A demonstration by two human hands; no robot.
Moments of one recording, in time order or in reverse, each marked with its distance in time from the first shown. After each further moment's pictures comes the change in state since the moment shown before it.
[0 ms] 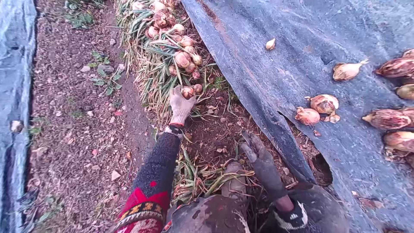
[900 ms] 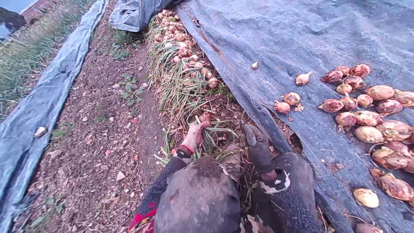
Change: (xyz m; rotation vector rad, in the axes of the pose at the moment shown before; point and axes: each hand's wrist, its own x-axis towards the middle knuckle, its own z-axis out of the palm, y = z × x) left_hand -0.225 0.017 -0.080 -1.139 -0.367 -0.381; right_hand -0.114 -0.040 -0.011 0.531 0.019 -0.567
